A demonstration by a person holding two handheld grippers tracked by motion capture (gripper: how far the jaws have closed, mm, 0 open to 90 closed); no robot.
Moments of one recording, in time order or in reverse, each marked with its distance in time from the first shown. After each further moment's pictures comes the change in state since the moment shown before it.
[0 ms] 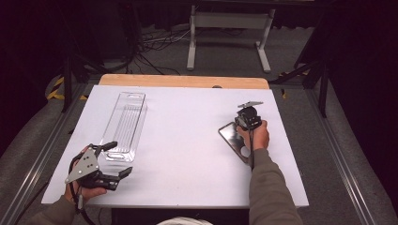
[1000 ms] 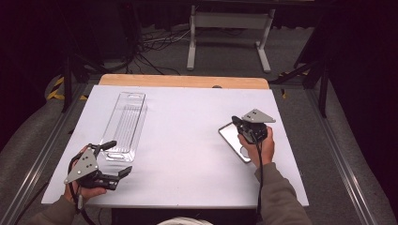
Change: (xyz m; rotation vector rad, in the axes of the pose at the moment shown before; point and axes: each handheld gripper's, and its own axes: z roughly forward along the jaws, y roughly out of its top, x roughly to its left) left arm 0.000 0.002 -0.002 -0.011 0.011 0.012; right arm 0.034 -0.017 -0.078 -0.356 0.069 -0.162
